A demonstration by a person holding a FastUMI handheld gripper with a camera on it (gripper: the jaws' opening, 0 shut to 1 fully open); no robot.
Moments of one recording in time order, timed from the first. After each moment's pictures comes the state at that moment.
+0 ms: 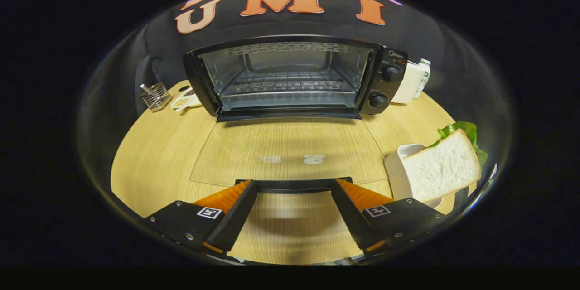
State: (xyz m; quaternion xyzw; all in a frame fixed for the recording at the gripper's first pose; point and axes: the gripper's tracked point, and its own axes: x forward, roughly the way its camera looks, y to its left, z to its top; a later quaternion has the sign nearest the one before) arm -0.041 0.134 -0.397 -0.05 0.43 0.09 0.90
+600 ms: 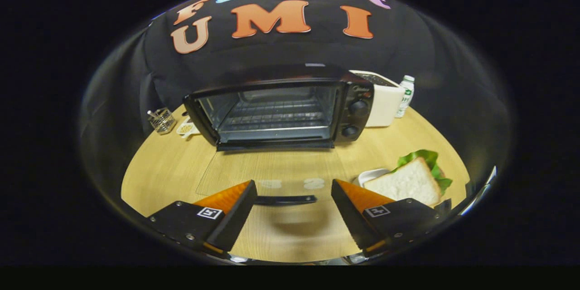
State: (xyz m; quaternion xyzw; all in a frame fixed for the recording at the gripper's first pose) arm -0.009 0.072 -0.307 -0.02 0.36 0.08 0.93
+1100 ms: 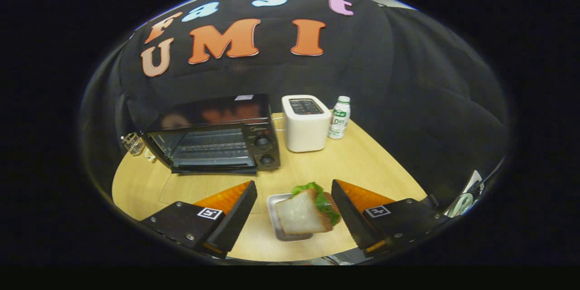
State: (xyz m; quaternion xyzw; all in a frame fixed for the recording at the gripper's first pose) arm 0.016 -0.080 -0.245 -0.02 0.31 -0.02 0.95
